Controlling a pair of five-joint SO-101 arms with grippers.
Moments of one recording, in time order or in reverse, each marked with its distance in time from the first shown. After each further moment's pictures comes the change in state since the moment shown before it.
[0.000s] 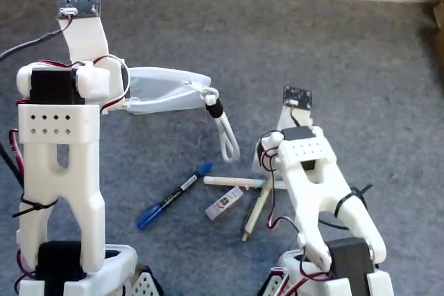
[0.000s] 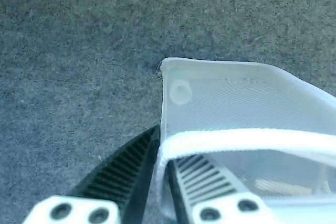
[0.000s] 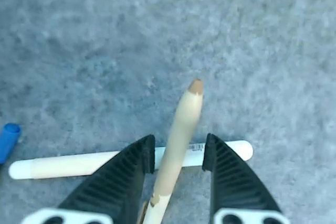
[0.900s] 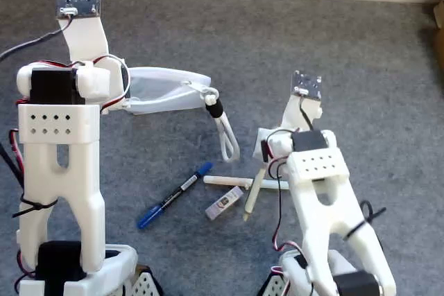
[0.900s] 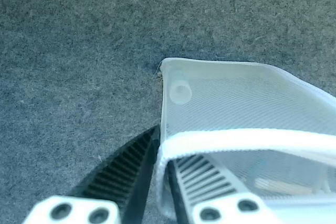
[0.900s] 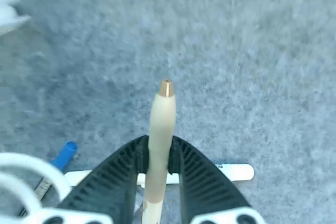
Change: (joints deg) left arm 0.0 0.0 0.0 0.0 0.0; right arm 0.1 -16.3 0.1 -0.1 -0.2
